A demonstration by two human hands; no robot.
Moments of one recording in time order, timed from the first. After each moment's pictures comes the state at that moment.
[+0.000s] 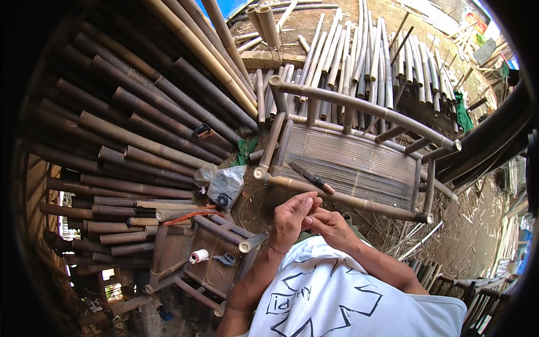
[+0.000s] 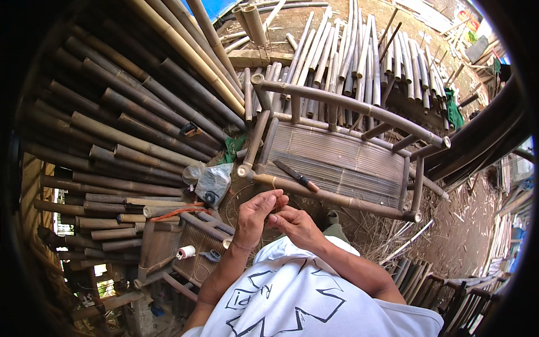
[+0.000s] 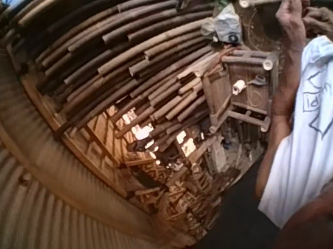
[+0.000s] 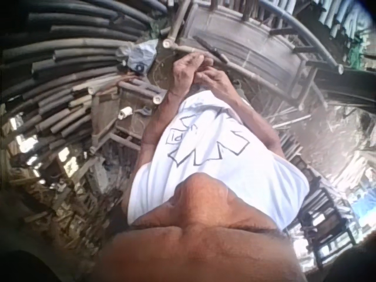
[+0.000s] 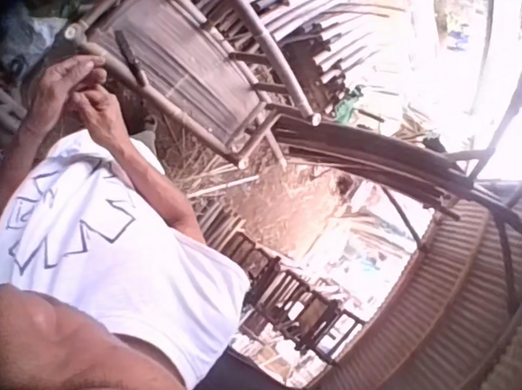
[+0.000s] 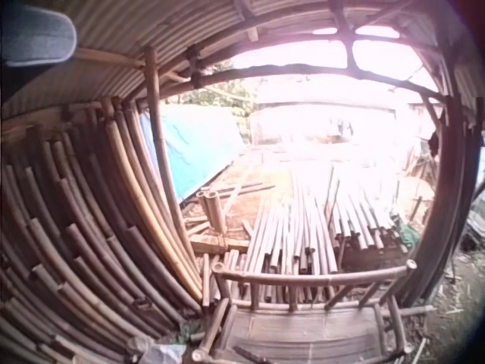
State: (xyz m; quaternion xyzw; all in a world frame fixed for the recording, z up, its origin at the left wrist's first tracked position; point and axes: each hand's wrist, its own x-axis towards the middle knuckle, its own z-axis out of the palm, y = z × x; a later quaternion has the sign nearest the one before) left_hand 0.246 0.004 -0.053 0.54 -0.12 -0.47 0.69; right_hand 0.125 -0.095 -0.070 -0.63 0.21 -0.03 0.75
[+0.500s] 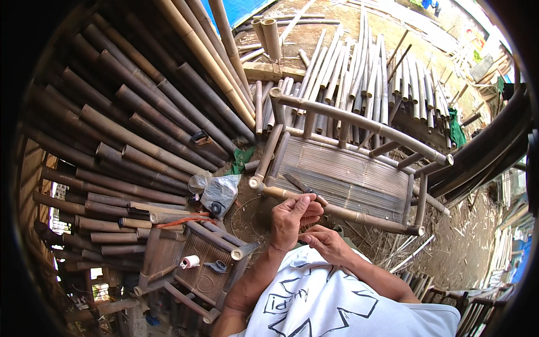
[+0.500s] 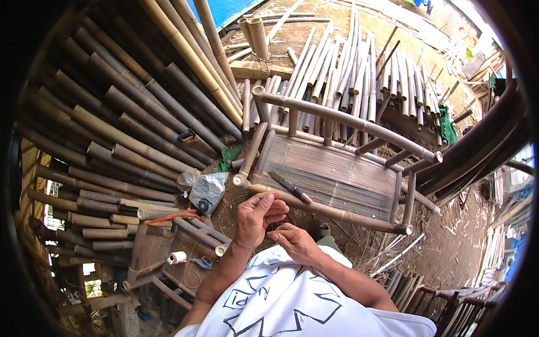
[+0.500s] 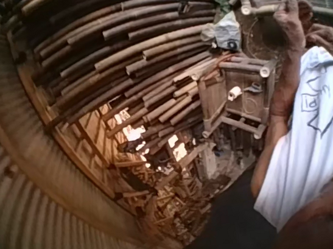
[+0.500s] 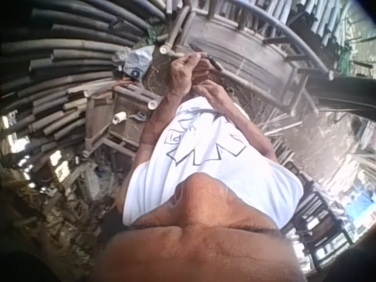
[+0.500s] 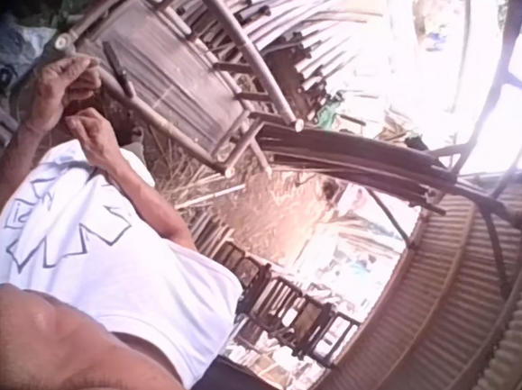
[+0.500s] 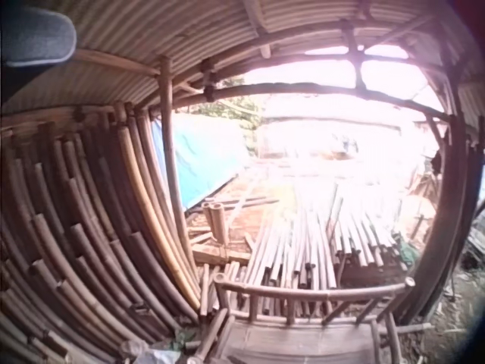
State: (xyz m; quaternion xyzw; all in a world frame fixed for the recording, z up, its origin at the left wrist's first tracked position) left_hand 0.244 -0.006 -0.048 0.48 -0.07 -0.47 0.74; right_hand 0.102 -0.087 -0.071 -0.77 0.16 0.00 0.61
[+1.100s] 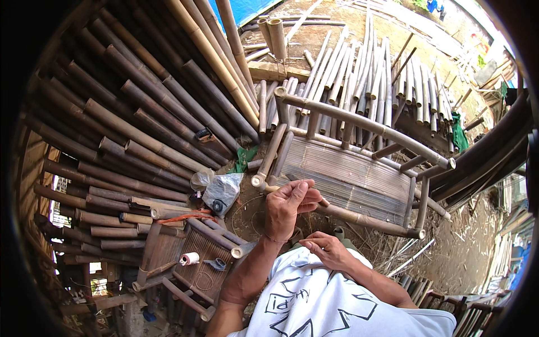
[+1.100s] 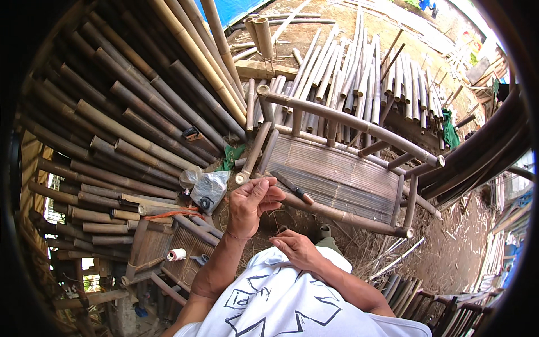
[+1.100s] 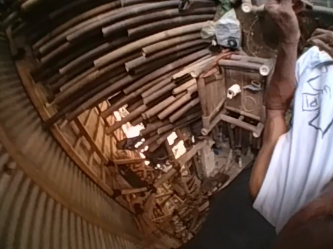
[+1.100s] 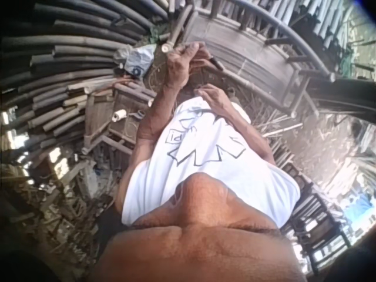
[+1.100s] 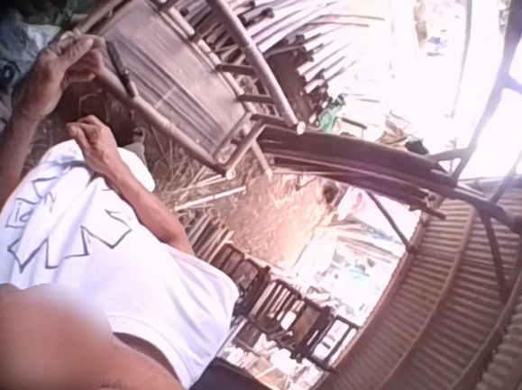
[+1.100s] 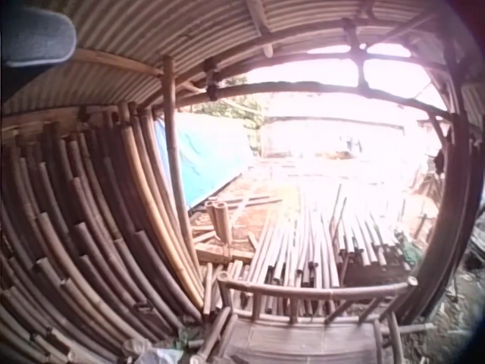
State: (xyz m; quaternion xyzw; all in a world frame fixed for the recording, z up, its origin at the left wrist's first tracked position) left_hand 0.261 -0.008 -0.021 0.51 -0.13 -0.41 0.75; right_hand 0.089 -0.075 -0.076 -0.80 0.15 0.02 0.59
